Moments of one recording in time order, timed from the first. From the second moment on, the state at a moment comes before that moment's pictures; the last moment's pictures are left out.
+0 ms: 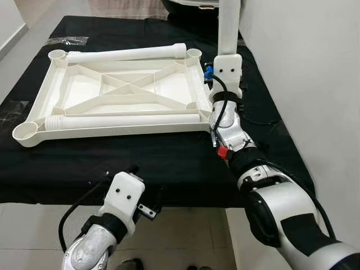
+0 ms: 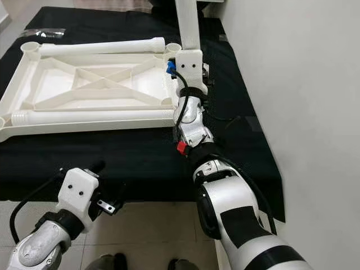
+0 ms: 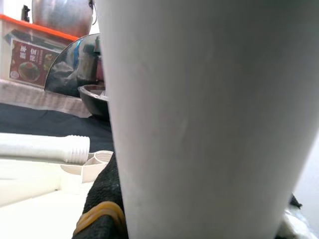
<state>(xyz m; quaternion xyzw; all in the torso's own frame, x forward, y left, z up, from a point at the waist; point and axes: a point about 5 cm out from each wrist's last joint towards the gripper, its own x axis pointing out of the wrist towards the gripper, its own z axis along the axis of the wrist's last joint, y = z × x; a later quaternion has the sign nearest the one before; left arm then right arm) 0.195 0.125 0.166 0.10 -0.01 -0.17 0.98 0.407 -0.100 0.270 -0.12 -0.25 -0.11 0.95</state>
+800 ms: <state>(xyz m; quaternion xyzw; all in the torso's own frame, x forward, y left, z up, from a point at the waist) 0.187 0.123 0.188 0.10 -0.03 -0.18 0.98 0.417 -0.109 0.281 -0.04 -0.20 -0.05 0.98</state>
